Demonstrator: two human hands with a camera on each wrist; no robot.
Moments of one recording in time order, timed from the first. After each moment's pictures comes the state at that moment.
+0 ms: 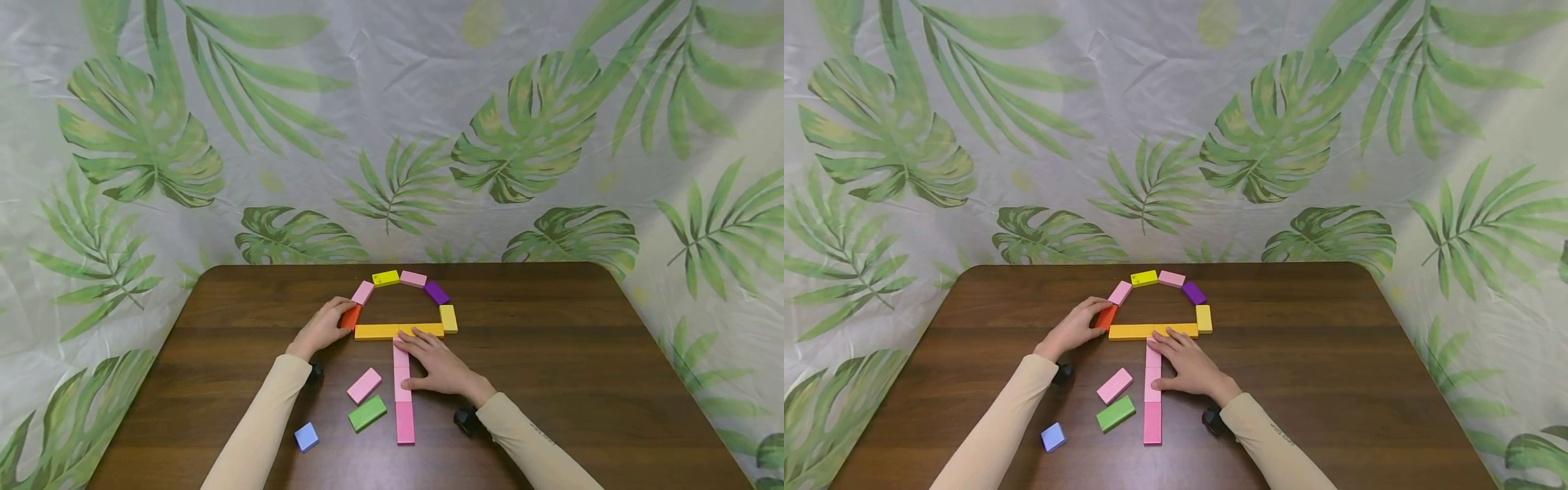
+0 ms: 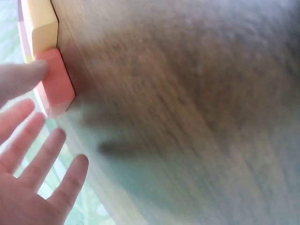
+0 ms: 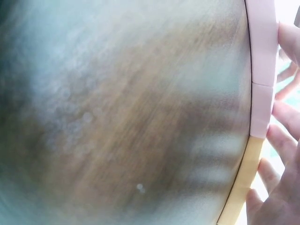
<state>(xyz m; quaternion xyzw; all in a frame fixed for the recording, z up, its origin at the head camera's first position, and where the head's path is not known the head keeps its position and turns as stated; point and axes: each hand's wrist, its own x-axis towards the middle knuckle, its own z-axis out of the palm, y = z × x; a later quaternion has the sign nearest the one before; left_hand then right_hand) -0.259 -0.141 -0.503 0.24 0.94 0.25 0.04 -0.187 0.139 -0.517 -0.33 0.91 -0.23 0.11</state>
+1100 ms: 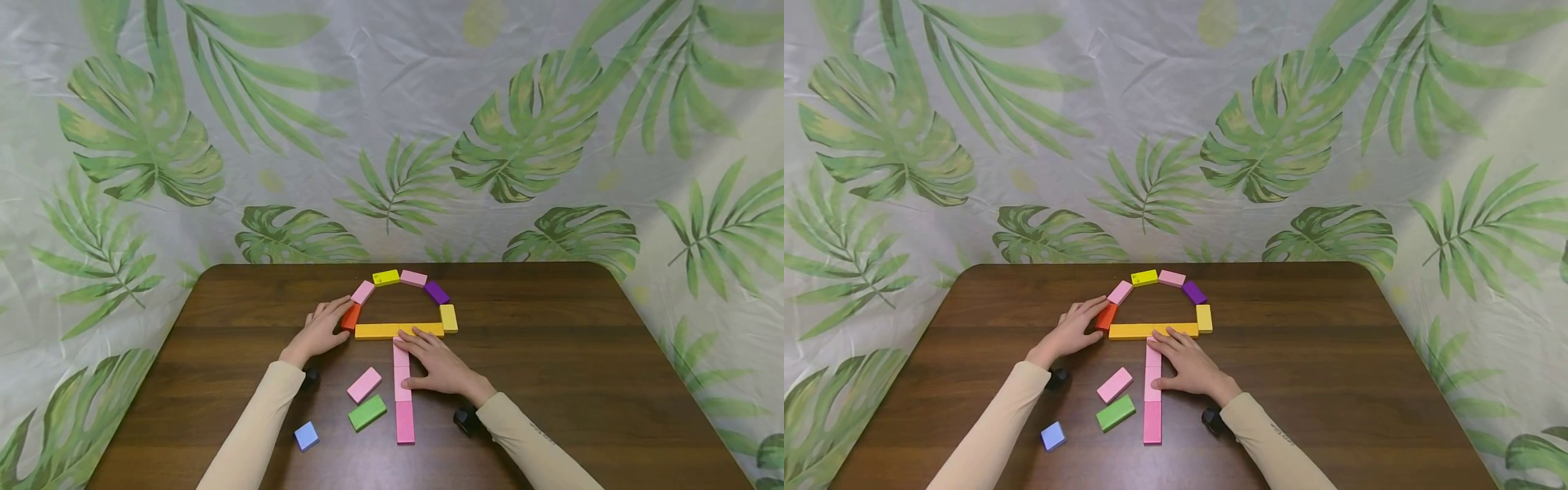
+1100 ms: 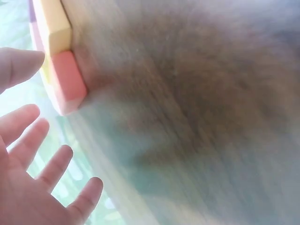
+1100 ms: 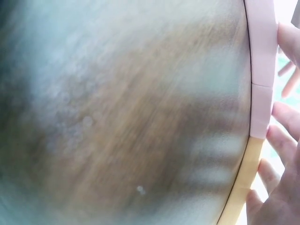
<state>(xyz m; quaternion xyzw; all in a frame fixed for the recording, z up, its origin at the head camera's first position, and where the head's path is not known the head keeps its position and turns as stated) -0.240 -0.148 -0.495 0.22 0.94 0.25 0.06 -0.186 0.140 -0.514 -0.34 0.91 -0.23 0.10</state>
